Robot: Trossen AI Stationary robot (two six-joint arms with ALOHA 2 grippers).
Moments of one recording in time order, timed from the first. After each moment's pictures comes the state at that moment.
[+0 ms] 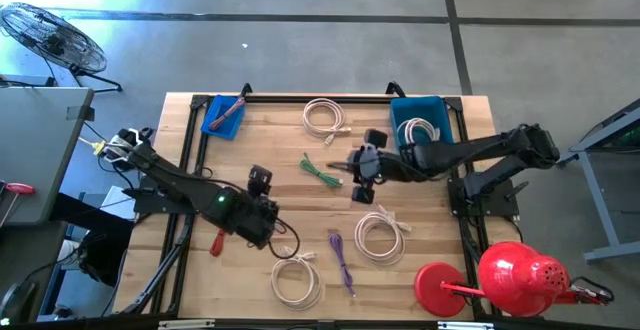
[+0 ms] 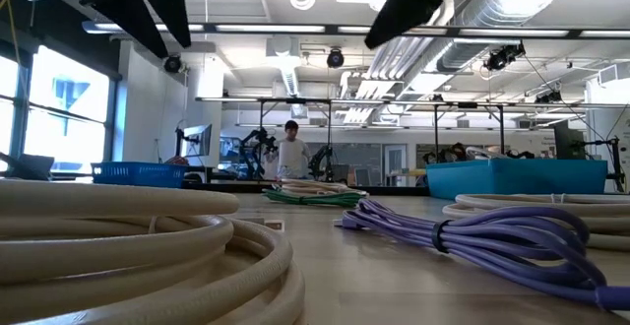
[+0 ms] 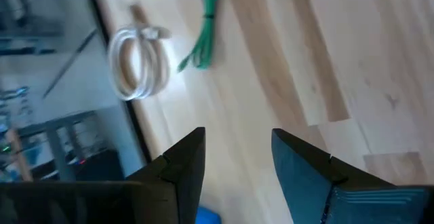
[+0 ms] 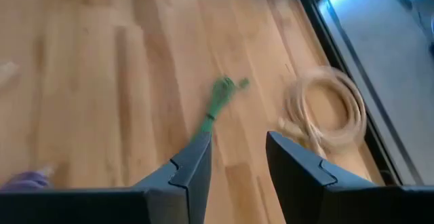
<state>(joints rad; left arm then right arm) -0.51 1.50 1.28 -1.22 -0.71 -0.04 0.09 1.46 1.21 -0.57 0.41 0.09</state>
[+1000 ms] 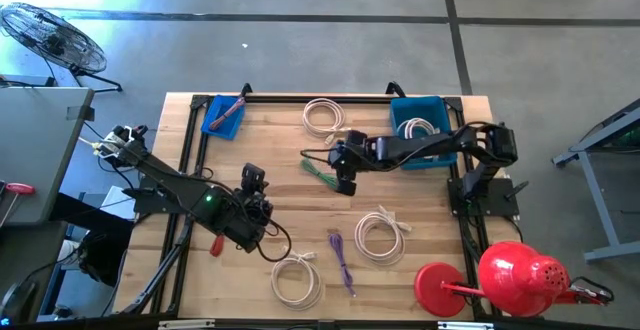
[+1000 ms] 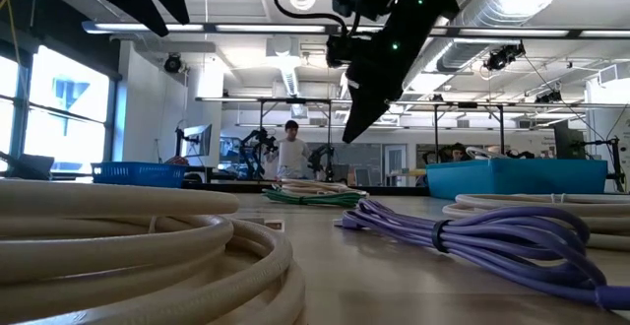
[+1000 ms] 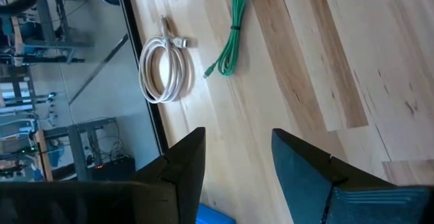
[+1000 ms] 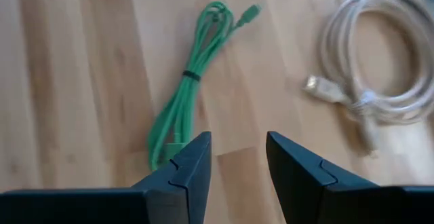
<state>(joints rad) -0.55 1.44 1.28 -1.24 -0.79 -0.06 -0.09 1.76 1.21 -0.46 0.23 0.04</state>
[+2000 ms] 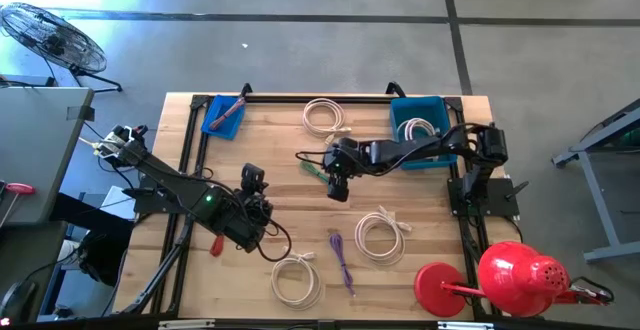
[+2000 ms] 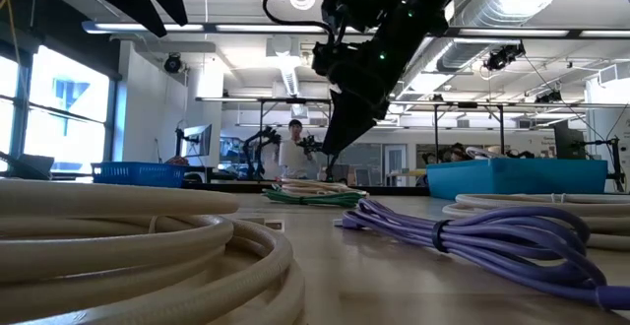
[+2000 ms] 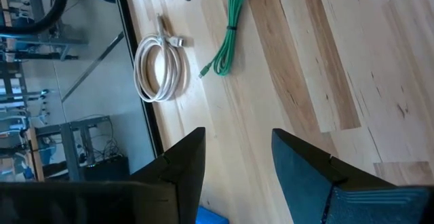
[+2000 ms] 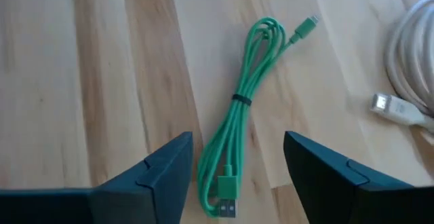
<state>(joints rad) -0.55 1.44 1.28 -1.24 -0.78 -0.08 -0.08 1.83 1.21 -0.35 0.12 0.10</state>
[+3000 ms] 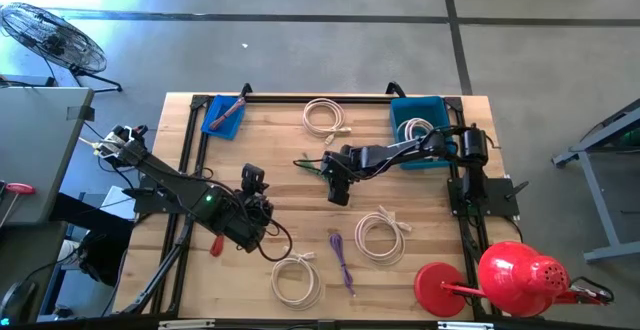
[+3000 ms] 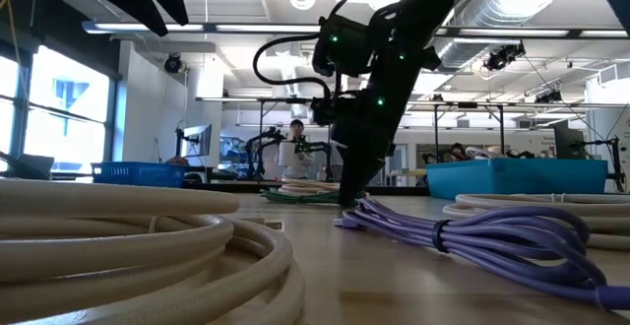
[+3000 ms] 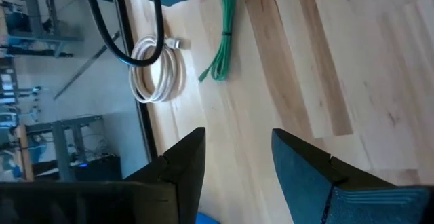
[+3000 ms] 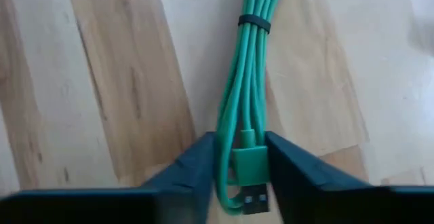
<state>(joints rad) -0.55 1.44 1.28 -1.22 -0.77 -0.10 -0.10 1.97 1.21 -0.38 0.11 0.15</state>
